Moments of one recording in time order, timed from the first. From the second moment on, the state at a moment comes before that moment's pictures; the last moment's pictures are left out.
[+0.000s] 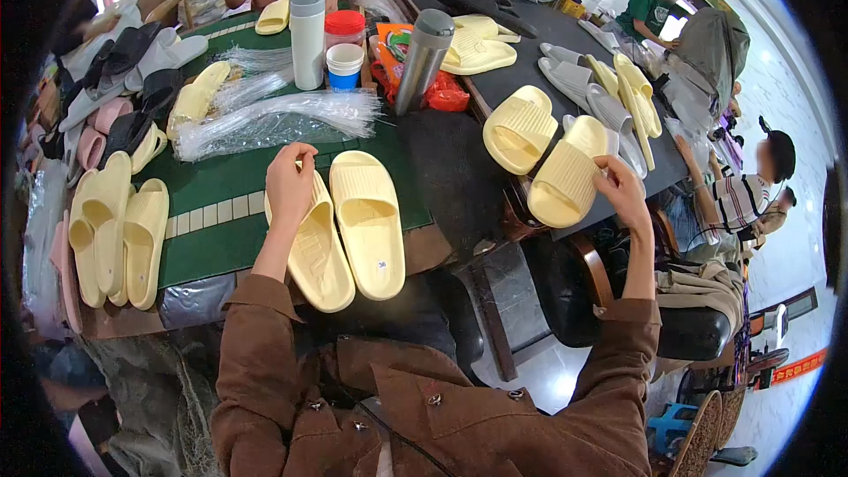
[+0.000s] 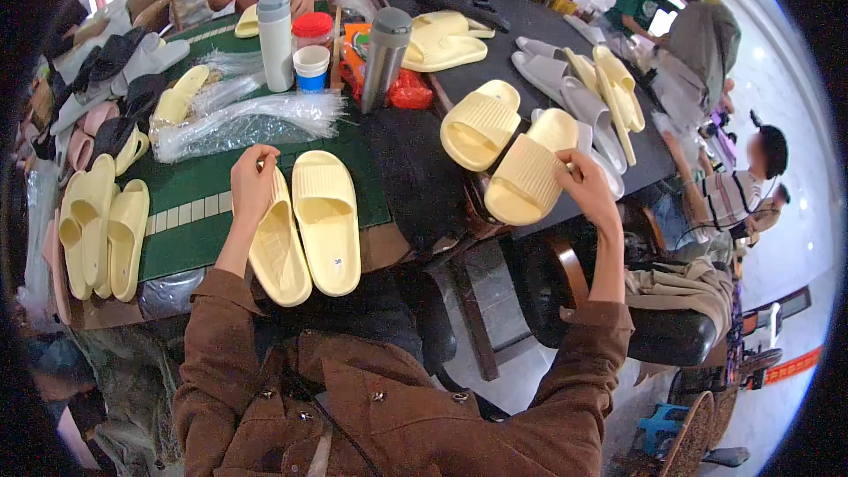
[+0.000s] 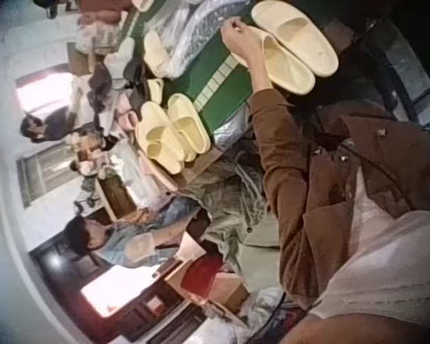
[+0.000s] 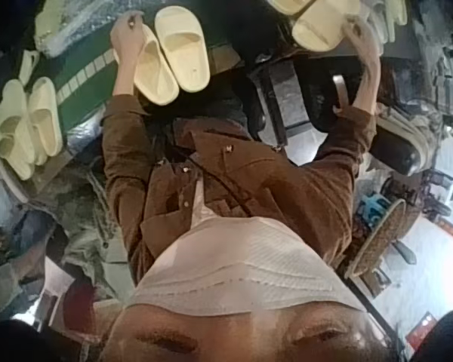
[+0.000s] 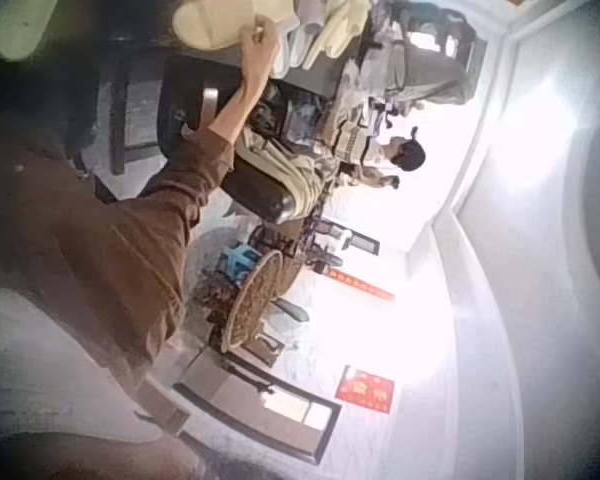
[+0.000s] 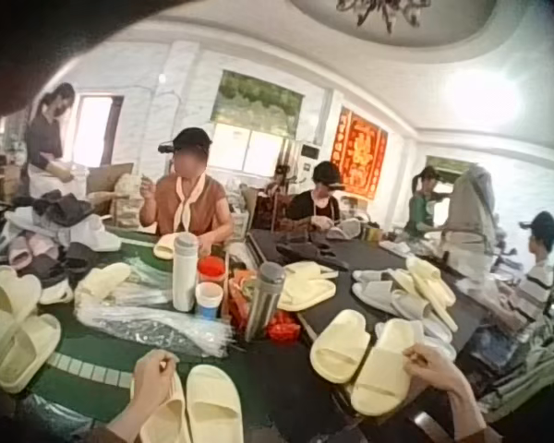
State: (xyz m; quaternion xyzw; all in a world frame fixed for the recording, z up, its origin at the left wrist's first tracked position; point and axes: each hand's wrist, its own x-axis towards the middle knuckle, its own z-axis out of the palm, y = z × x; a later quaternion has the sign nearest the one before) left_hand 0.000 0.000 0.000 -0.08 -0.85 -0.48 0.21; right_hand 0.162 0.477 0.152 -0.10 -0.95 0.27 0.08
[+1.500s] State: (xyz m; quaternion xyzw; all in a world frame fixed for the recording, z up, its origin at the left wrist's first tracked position) left_hand 0.001 -0.015 0.016 -0.08 -0.78 -0.56 0.25; right_hand 0.112 0.237 0.142 0.03 -0.57 0.81 -0.11
